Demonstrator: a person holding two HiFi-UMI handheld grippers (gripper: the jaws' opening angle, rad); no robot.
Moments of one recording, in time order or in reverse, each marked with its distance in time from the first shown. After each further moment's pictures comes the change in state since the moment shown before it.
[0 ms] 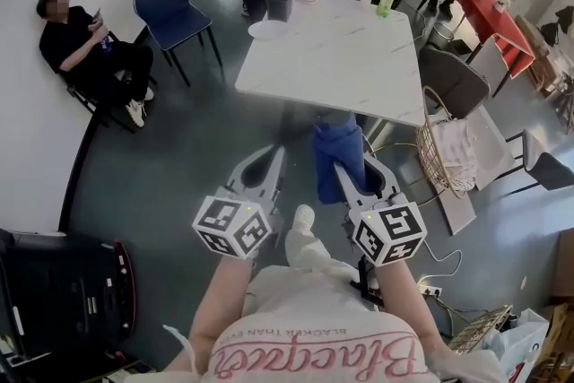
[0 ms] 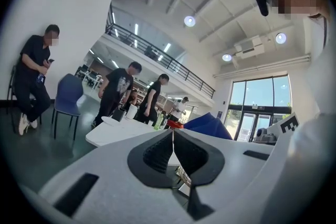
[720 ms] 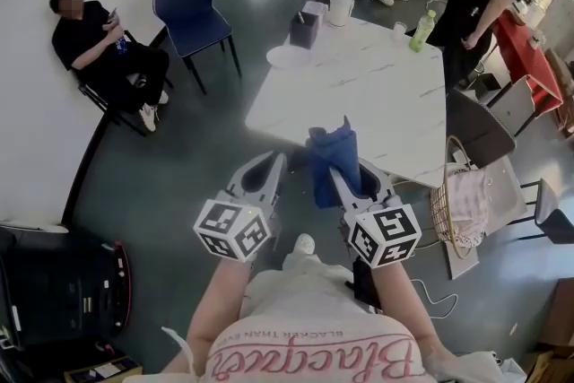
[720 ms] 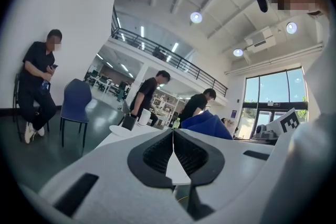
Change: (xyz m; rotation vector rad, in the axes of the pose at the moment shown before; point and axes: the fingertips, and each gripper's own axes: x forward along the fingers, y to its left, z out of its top) left arm 0.122 0.101 0.038 0.017 -0.006 0.133; right arm 0.162 -0.070 0.034 0.000 0.039 0.142
